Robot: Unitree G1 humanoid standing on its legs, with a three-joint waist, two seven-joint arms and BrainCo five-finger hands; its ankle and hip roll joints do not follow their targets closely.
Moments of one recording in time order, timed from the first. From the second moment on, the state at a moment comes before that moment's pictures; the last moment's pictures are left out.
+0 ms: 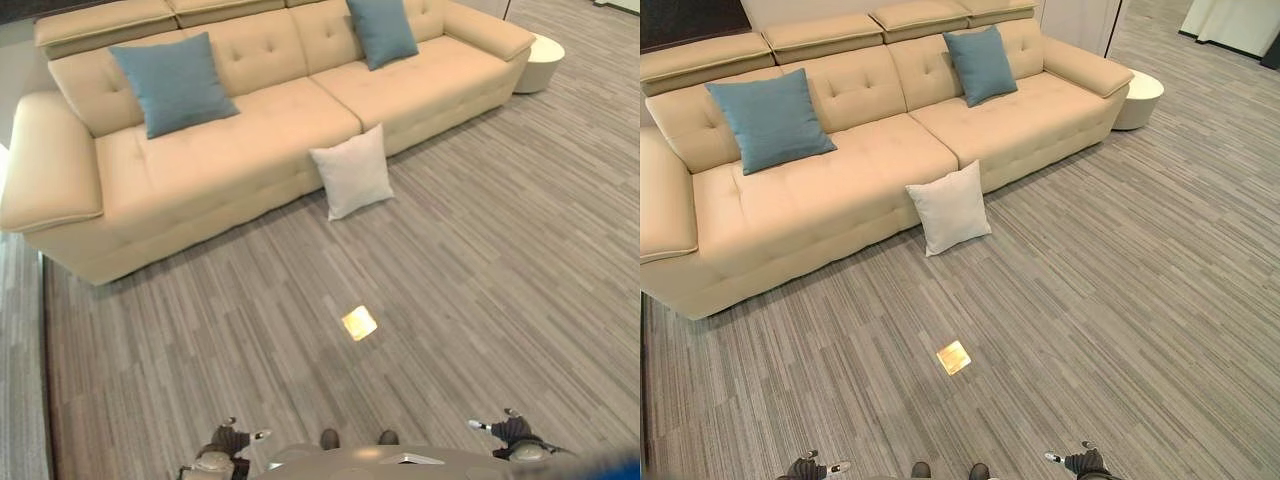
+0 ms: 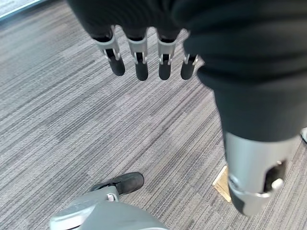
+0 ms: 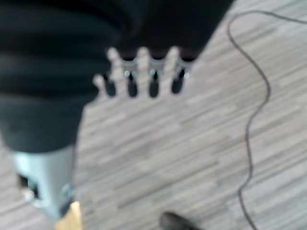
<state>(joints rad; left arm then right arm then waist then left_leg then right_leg) 0.04 0.24 -0.16 1.22 -0.09 -0.05 0.16 -0.02 -0.28 0.17 1.26 0.05 -0.04 -0.24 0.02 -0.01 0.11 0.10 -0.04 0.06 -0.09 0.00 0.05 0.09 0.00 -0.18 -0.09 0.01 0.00</state>
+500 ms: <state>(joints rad) 0.03 0.24 -0.16 1.22 -0.05 -0.05 0.16 -0.04 -0.28 0.17 1.25 0.02 -0.02 -0.24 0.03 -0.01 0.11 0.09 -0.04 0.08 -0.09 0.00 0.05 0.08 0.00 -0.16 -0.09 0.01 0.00</state>
